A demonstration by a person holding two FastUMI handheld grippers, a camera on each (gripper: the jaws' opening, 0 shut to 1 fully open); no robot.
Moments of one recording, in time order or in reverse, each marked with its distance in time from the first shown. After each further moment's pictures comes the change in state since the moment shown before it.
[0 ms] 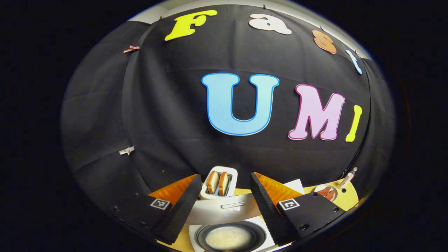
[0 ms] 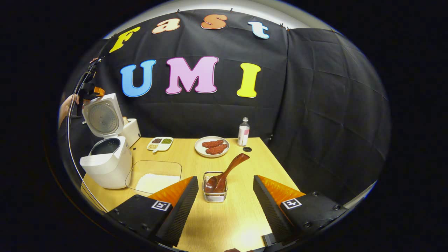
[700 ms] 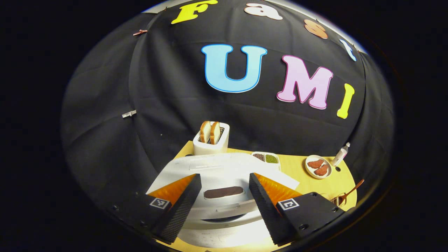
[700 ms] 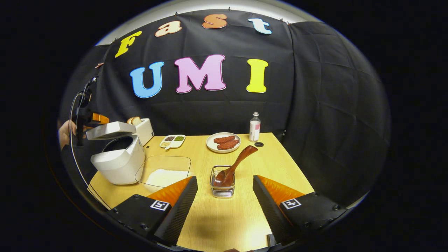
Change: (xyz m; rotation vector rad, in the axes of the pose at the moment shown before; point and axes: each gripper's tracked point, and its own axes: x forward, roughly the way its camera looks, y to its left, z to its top) left arm -0.072 -0.040 -0.157 -0.022 0.166 0.004; right arm -0.002 -0.009 -0.020 0.040 0.015 0.124
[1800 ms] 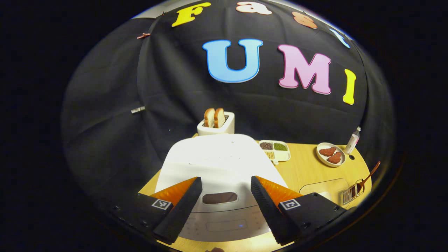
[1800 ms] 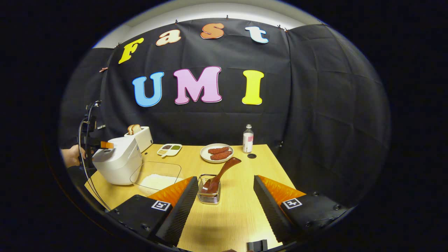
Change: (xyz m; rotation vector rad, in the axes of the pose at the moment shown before) left arm -0.009 -0.017 -0.051 0.042 -0.084 0.089; right arm -0.013 -0.051 0.038 -0.013 -0.121 -0.016
